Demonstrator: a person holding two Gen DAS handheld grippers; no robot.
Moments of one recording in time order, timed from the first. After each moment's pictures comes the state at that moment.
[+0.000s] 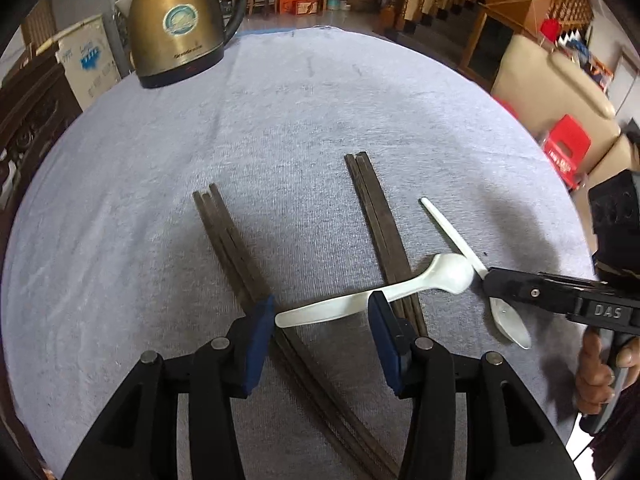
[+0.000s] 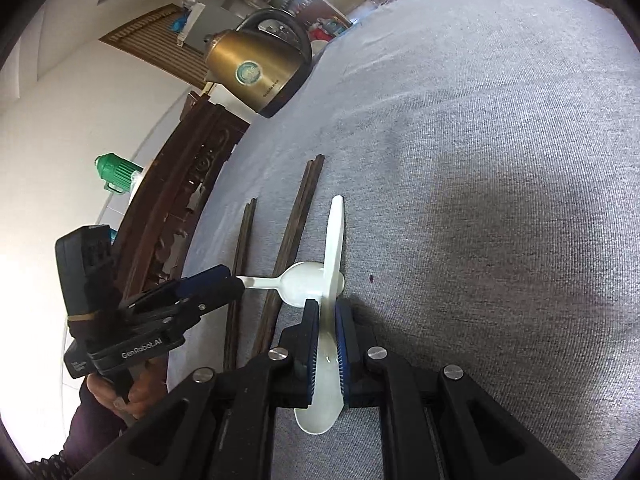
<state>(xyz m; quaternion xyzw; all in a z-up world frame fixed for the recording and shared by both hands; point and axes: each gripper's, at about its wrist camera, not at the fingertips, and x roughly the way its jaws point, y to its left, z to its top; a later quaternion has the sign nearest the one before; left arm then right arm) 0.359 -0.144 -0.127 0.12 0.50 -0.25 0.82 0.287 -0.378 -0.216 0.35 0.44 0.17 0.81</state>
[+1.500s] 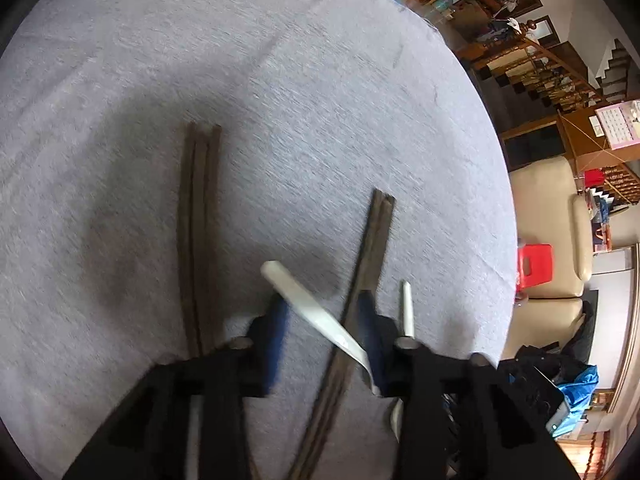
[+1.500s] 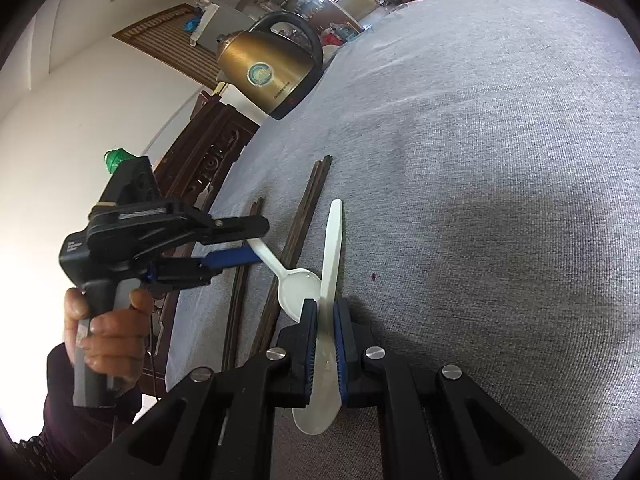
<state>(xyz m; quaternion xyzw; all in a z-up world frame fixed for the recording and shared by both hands) 0.425 -0.125 -0.156 -0.17 0.65 -0.19 0.72 0.286 -0.371 -0.216 0.34 0.42 0.18 0.82</state>
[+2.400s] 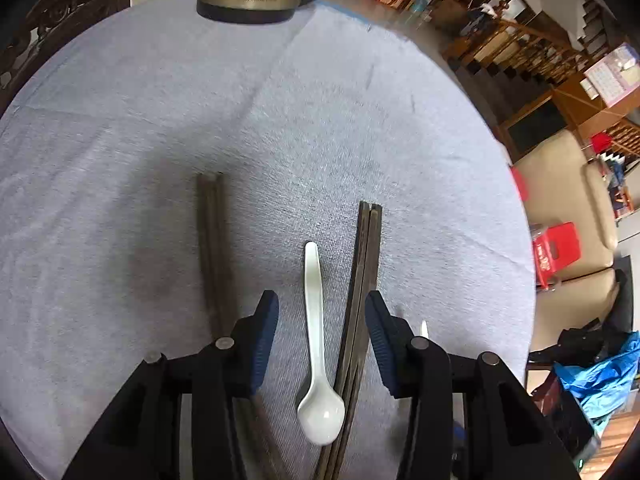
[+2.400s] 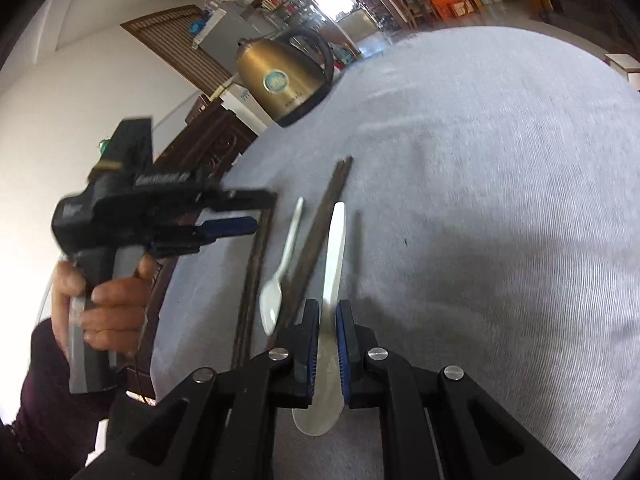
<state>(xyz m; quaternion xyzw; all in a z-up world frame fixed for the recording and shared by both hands) 0.417 -0.147 -0.132 -0.08 0.60 -0.19 0.77 0.251 -0.339 -0.187 0.29 0.40 0.14 0.86</state>
